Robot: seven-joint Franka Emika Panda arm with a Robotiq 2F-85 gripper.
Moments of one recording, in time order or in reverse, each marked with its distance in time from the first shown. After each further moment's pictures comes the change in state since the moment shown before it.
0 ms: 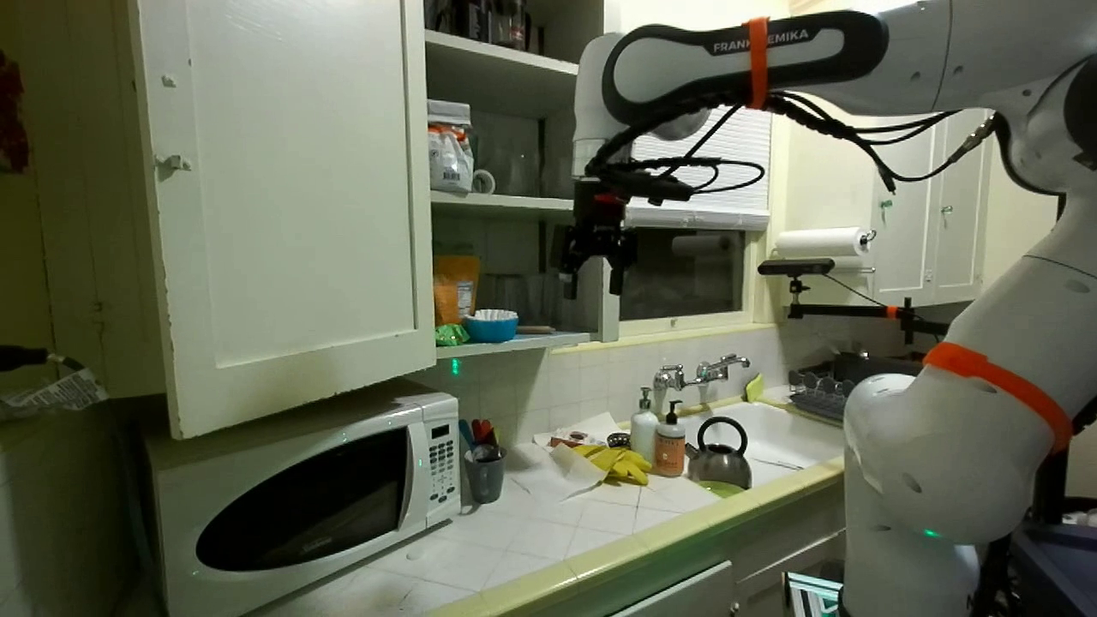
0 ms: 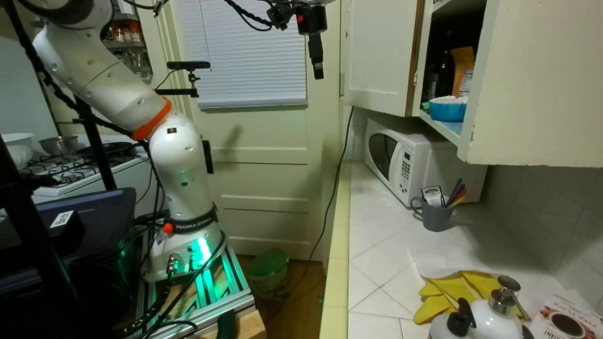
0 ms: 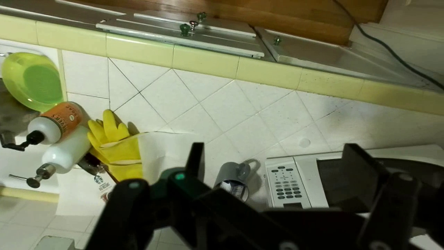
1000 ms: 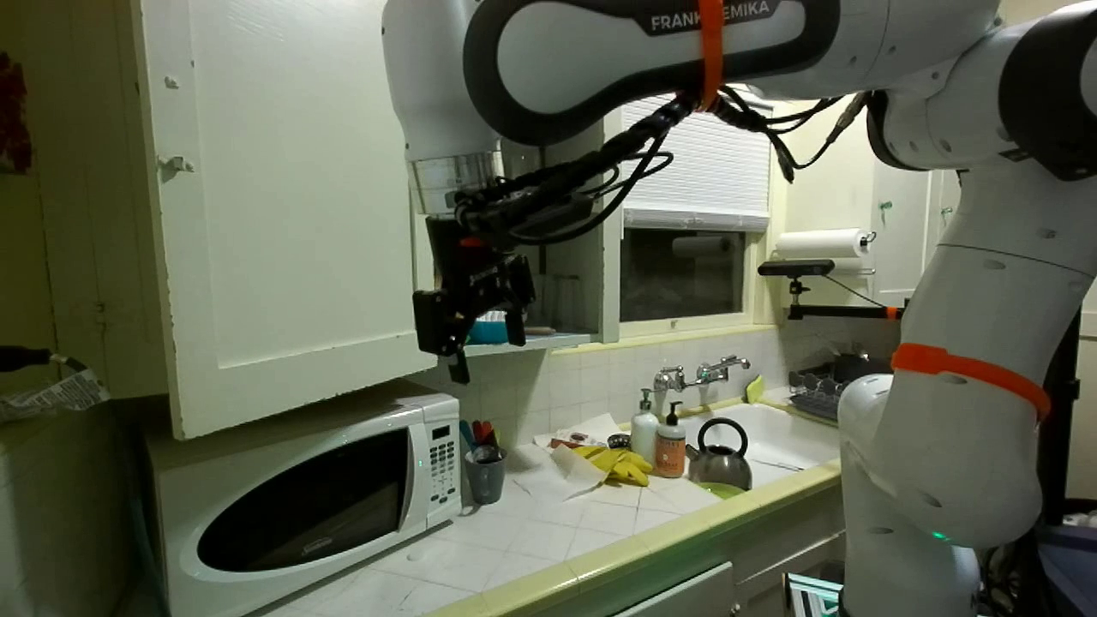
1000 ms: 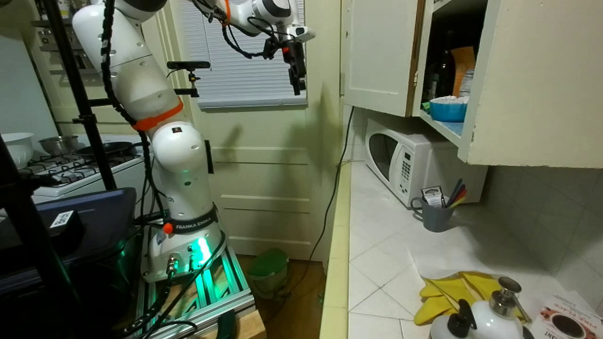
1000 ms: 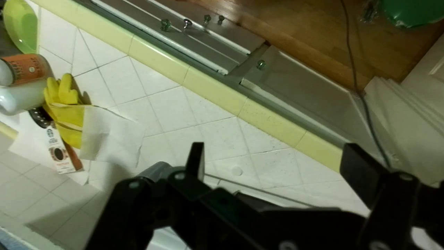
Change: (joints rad) arm 0.094 0.313 0.440 0.162 -0.056 -0.033 0.240
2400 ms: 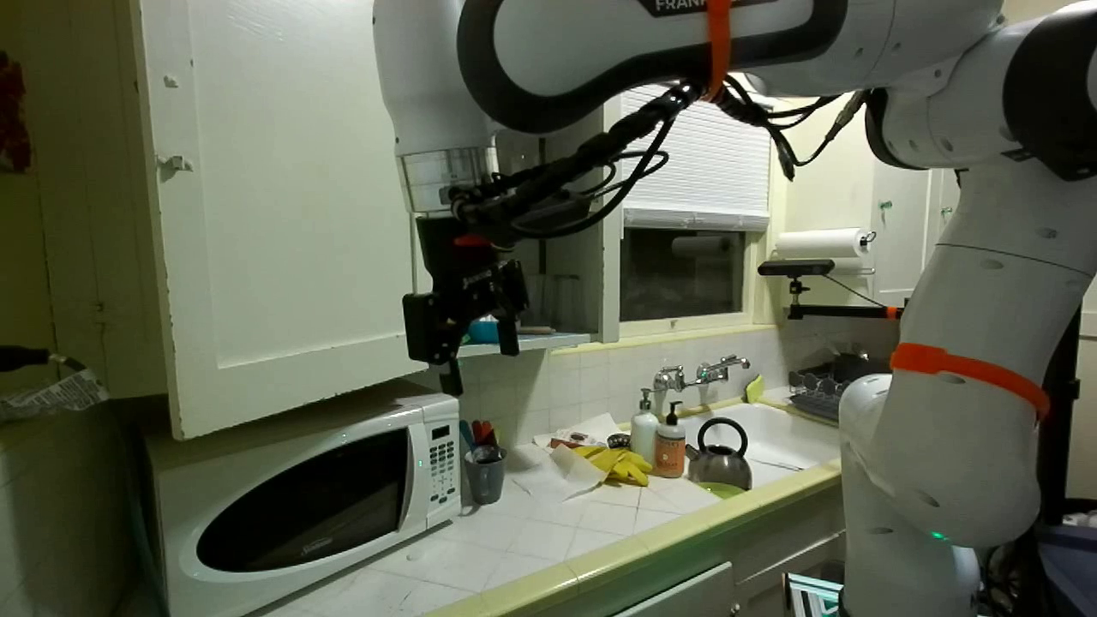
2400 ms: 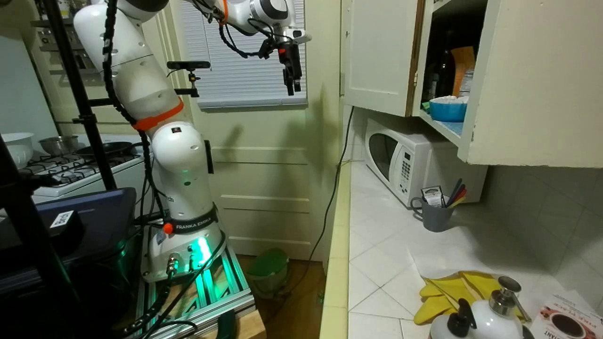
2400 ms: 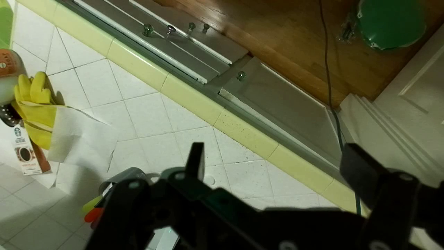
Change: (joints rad) arm -0.011 0.009 0.045 0.010 0.069 0.000 -0.051
